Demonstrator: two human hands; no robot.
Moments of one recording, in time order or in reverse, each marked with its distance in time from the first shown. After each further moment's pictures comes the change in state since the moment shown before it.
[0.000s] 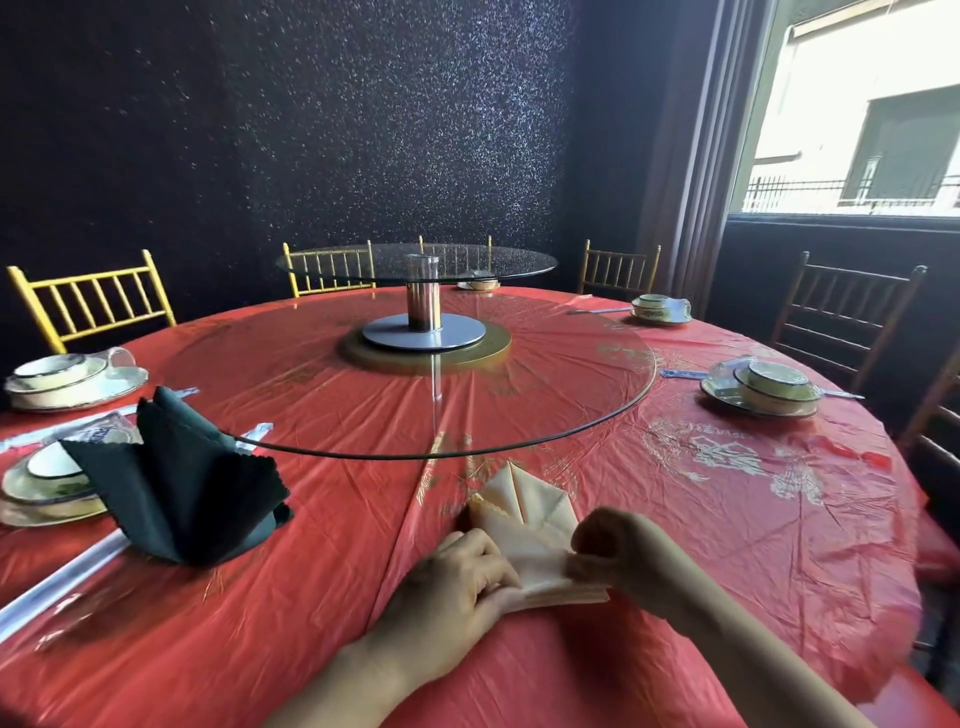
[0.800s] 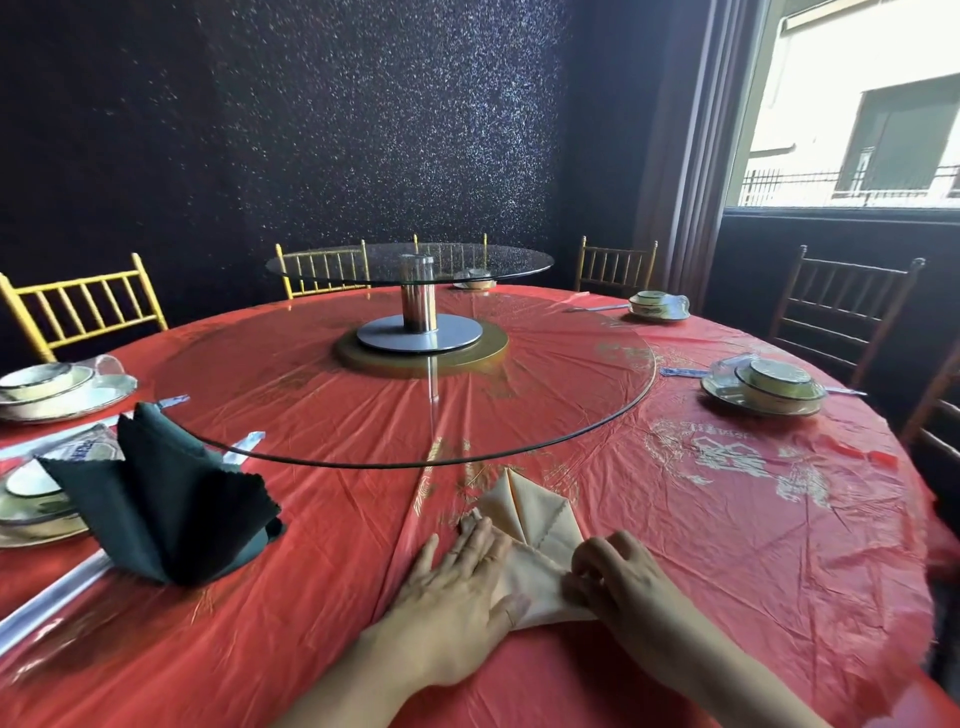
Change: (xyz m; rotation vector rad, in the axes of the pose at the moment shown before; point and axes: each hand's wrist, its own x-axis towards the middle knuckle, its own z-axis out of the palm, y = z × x) left_hand 0.012 0.000 0.001 0.356 -0.565 -0.270; right_hand -0.013 0.024 0.019 -0.303 0.067 -0.276
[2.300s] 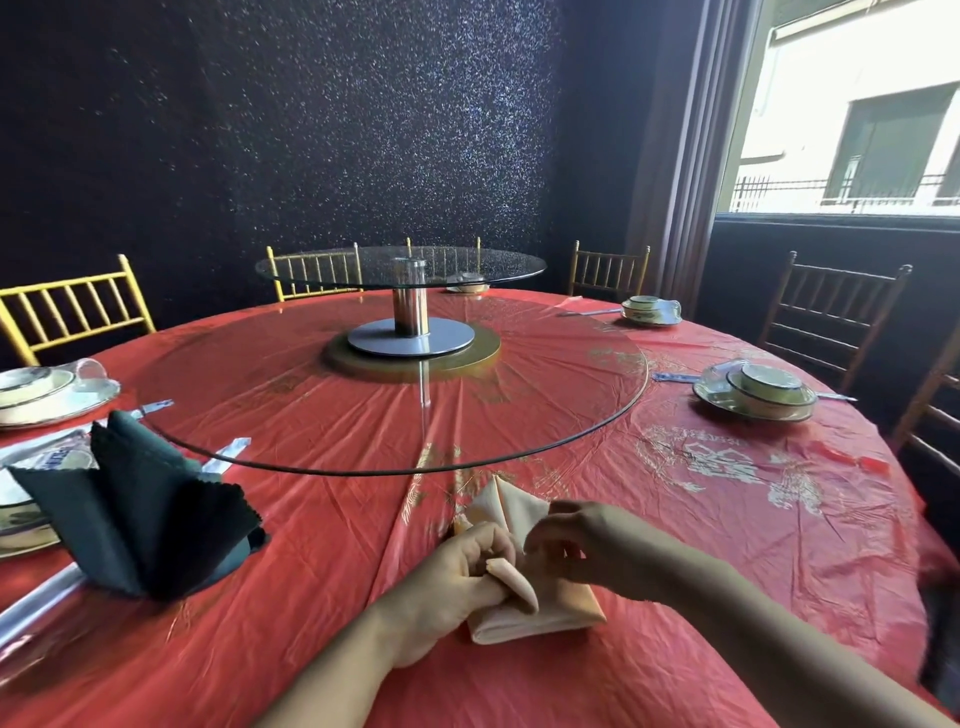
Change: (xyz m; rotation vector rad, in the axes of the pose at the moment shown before) left_hand 0.025 -0.005 0.000 -1.296 0.124 0.266; right_hand 0.058 -0.005 -0.038 -0.178 -0.281 -0.315
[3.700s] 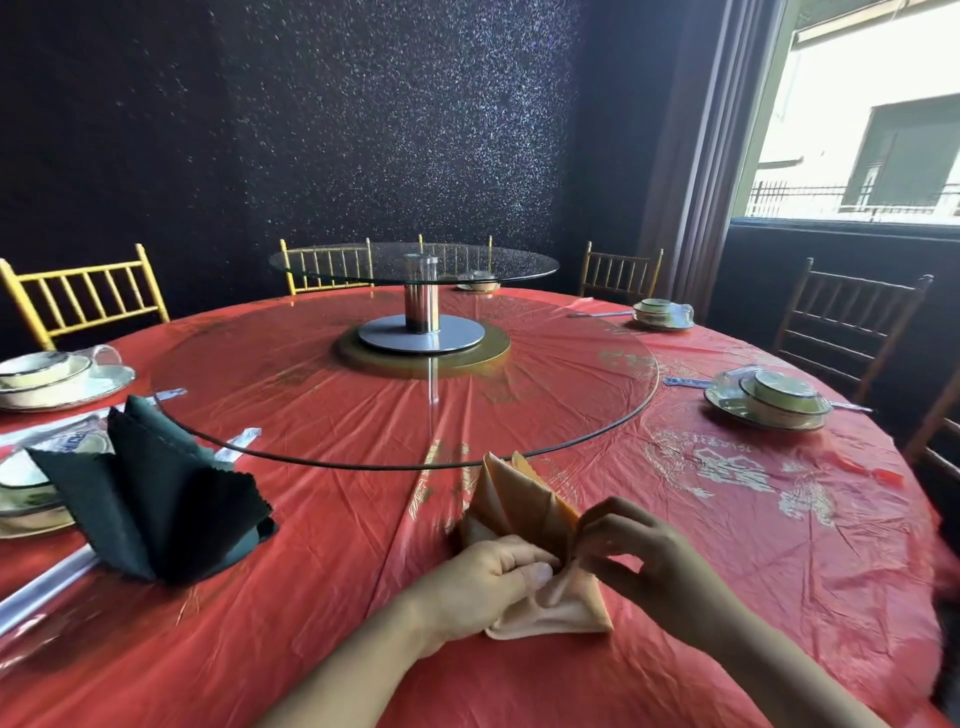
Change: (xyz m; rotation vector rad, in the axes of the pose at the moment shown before) left_hand 0.004 0.018 0.013 0.302 -0.042 -0.121; right_hand -0.035 0.007 0.018 0.398 0.520 -0.154
